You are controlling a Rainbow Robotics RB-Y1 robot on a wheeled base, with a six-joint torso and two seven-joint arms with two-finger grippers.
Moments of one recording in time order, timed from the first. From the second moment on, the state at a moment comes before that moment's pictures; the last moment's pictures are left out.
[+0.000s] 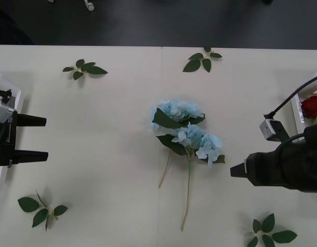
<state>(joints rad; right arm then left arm) -0.03 -0.97 0.21 -2.43 -0.94 1.46 0.78 -0.20 0.47 0.59 -1.74 1.44 1.90 -2.70</state>
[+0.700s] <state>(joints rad) -0.25 -0.77 0.82 -2.36 -0.42 1.46 0.27 -0.20 0.47 0.59 -1.74 1.44 1.90 -2.70</state>
